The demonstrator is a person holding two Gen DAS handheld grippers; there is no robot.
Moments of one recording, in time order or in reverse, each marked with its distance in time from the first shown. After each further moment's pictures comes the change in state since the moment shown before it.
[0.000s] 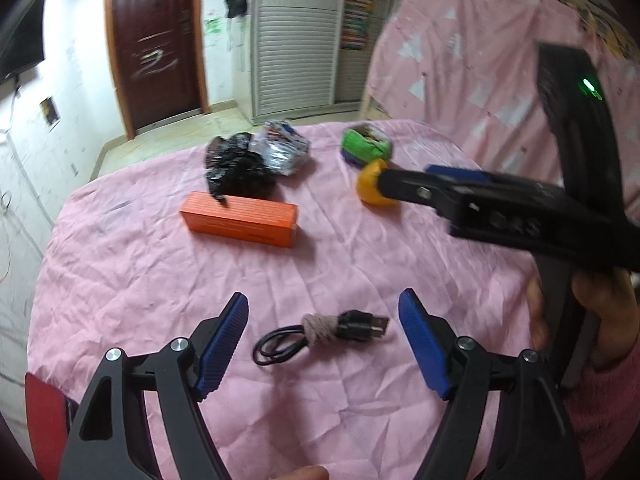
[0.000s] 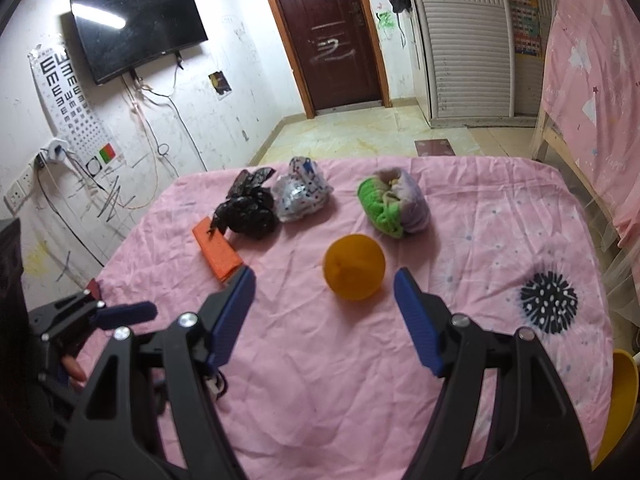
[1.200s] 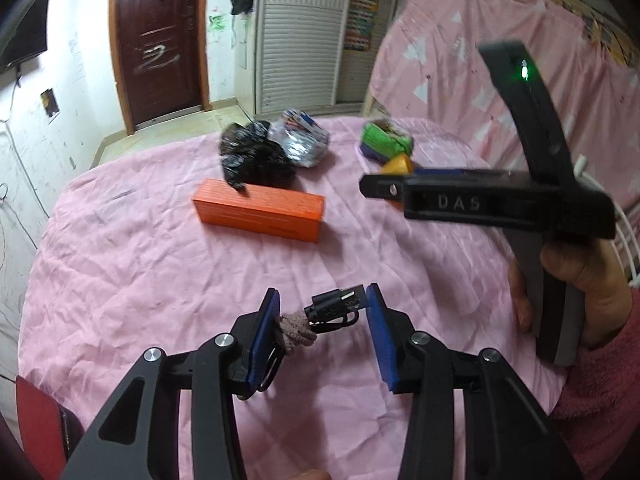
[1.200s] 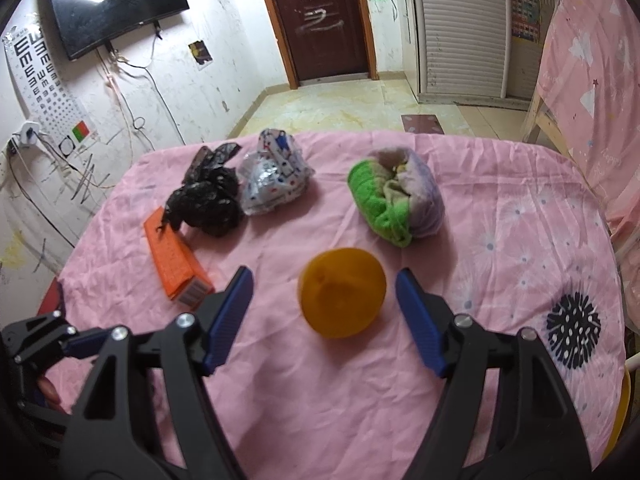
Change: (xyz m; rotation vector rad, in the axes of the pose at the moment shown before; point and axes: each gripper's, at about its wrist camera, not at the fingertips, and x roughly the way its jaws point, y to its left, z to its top) left arm 0.006 0.028 -0.005 -0.056 -0.020 -0.007; right arm 0.050 -0.002 0.014 -0.023 0.118 -0.076
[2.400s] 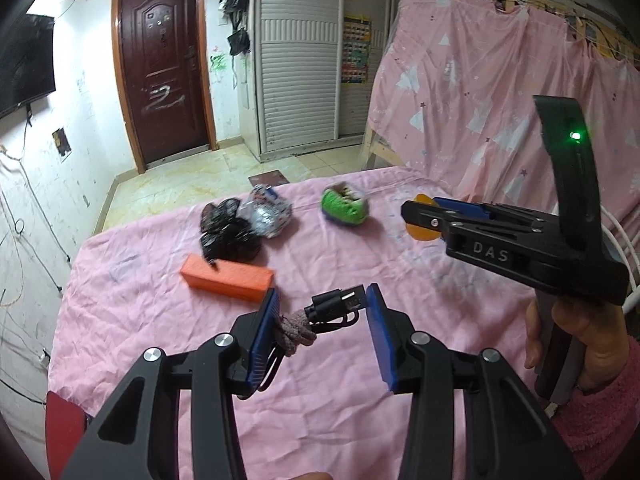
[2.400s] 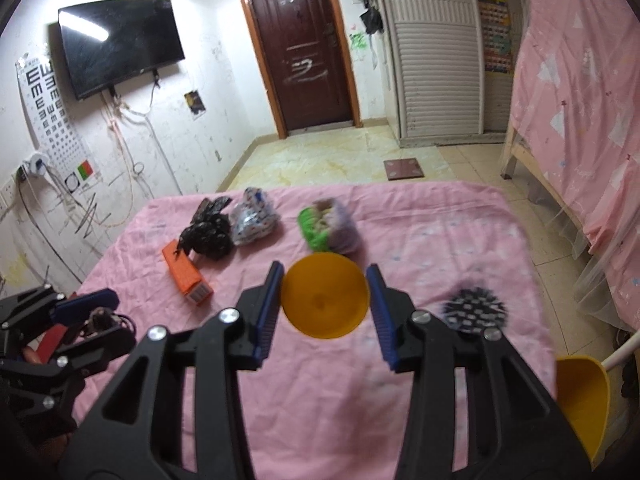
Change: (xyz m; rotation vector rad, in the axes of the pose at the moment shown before) left arm -0.035 -0.066 0.031 0.069 -0.114 0.057; right arm -0.099 -0.045 -0.025 0.057 -0.224 -0.031
